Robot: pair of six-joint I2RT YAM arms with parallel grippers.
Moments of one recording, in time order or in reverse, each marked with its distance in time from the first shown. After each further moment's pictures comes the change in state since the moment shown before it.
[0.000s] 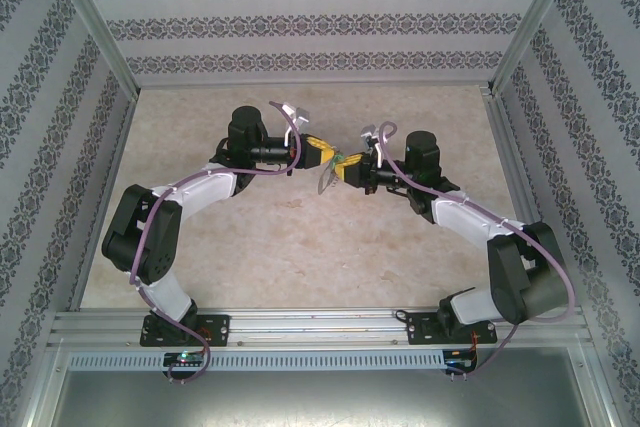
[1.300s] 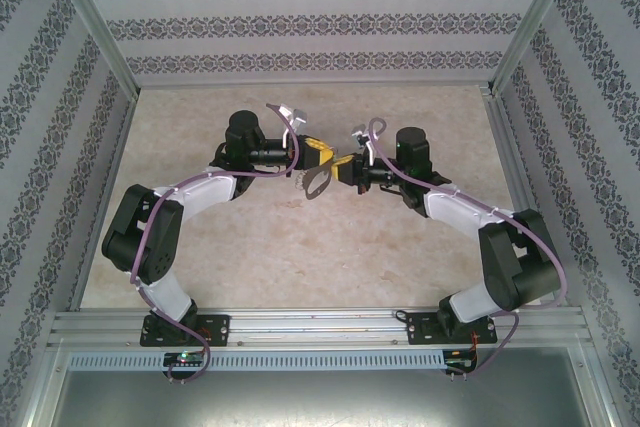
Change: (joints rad) left arm 0.002 0.000 -0.044 0.114 -0.007 -0.079; right arm 0.024 0.076 0.056 -0.030 0.002 -0.004
